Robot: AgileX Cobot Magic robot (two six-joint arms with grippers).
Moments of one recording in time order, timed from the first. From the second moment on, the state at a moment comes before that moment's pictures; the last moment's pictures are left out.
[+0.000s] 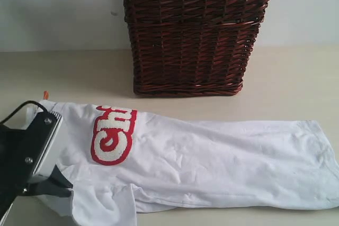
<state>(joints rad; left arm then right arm) -0.35 1.37 -0.60 -0.68 0.71 1.95 -0.05 0.00 0.00 -0.03 0.11 -0.28</state>
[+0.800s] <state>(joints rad) -0.30 1.59 -0.80 -0.74 0.43 1.92 -0.05 0.00 0.00 -0.03 0.11 -0.28</state>
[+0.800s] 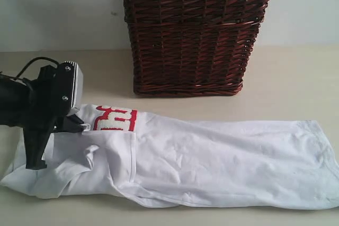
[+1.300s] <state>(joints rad) -0.30 1.80 -0.98 -0.89 0.35 1.96 -0.05 0.00 0.00 -0.03 0.11 -0.28</state>
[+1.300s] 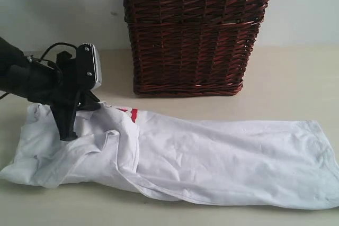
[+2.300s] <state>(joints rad) -0.14 1.53 -0.92 -0.95 0.98 1.49 -0.05 0.00 0.00 -0.03 0.11 -0.28</state>
